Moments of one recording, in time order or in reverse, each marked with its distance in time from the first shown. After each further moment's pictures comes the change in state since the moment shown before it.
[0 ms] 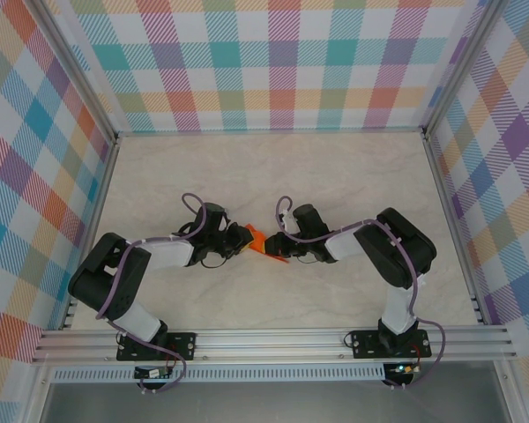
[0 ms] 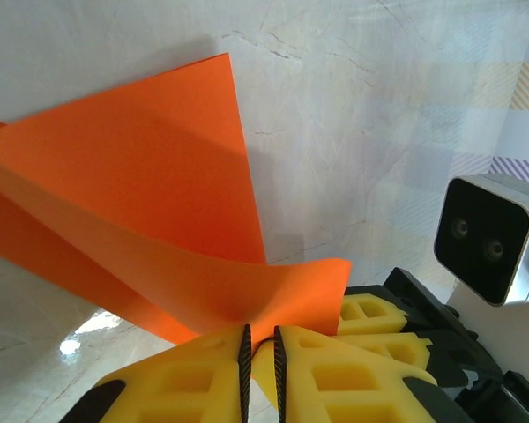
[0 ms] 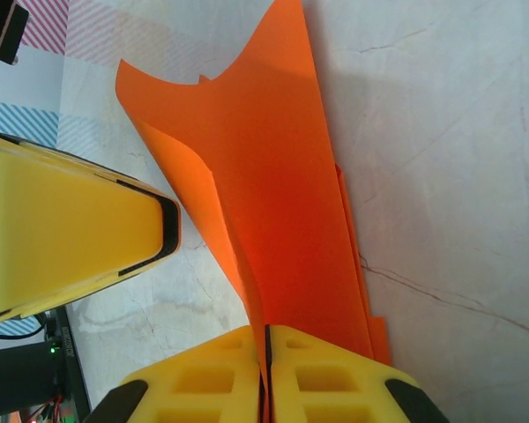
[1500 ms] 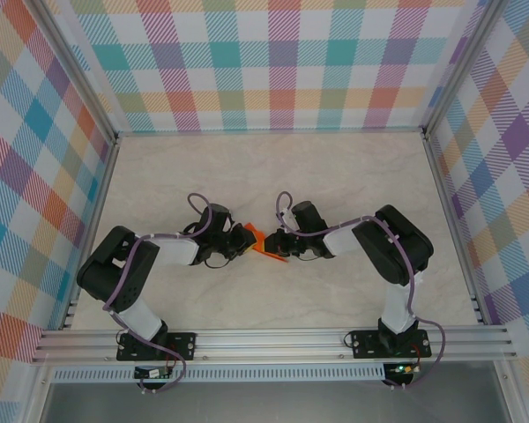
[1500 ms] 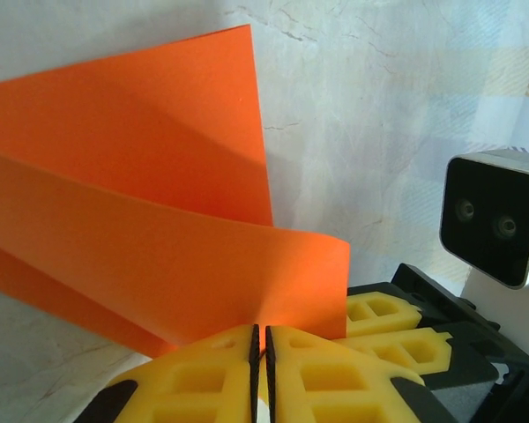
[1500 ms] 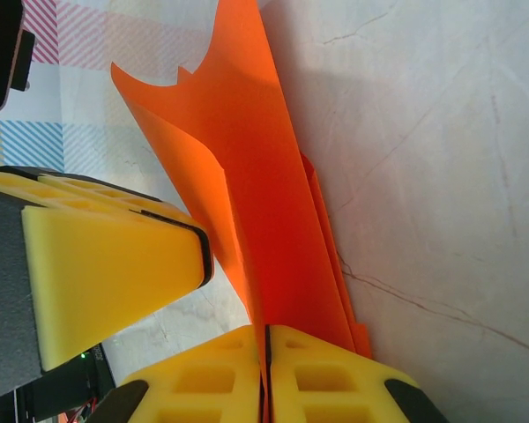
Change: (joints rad) left arm -0.019 0.068 0.017 0.041 0.006 0.005; right arm -0.015 0.032 0.051 -0.073 -0.043 0.069
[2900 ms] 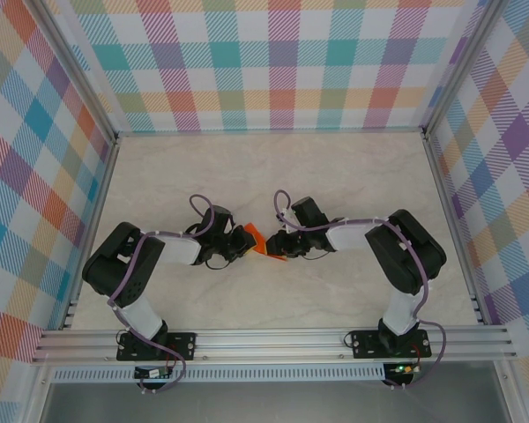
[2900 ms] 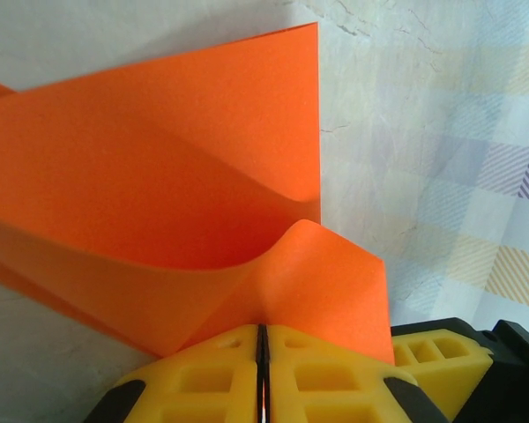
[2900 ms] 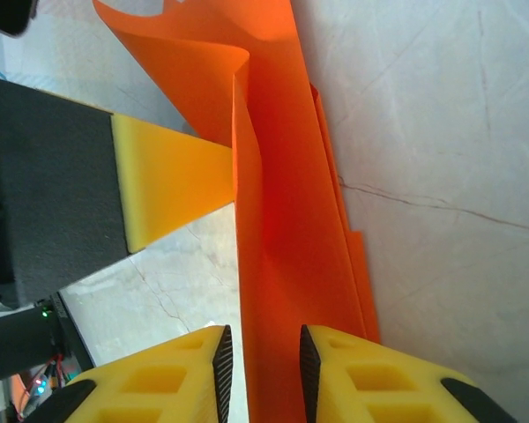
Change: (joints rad) left arm -0.001 0.045 0.000 0.006 -0.010 0.012; right arm 0.000 -0.102 0.064 -0.348 0.031 -0.185
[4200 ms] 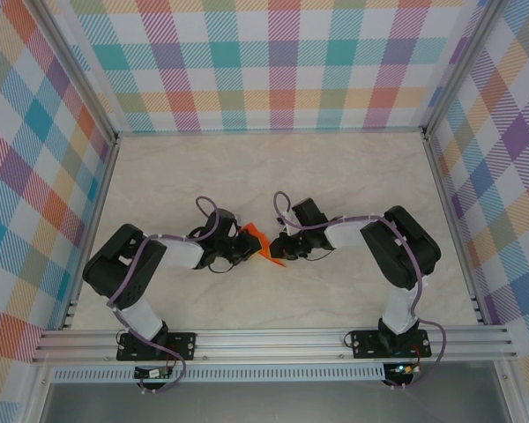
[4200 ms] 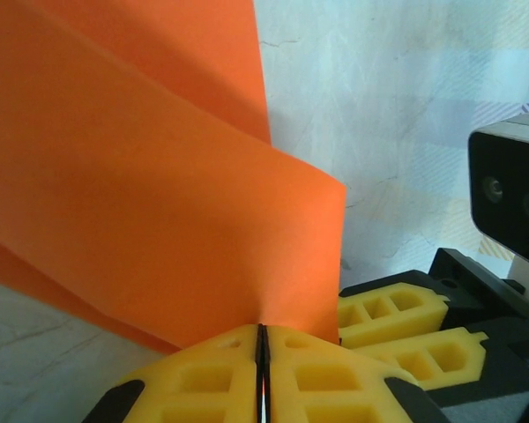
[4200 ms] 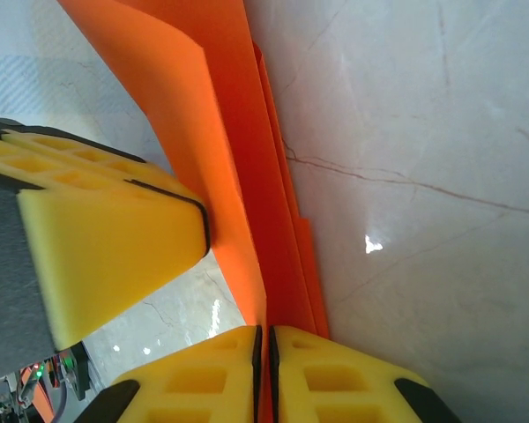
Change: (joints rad) left arm -0.051 -0.005 -0.019 0.047 0.028 0.006; right arm -0.011 0.050 0.014 -0.033 -0.045 -0.014
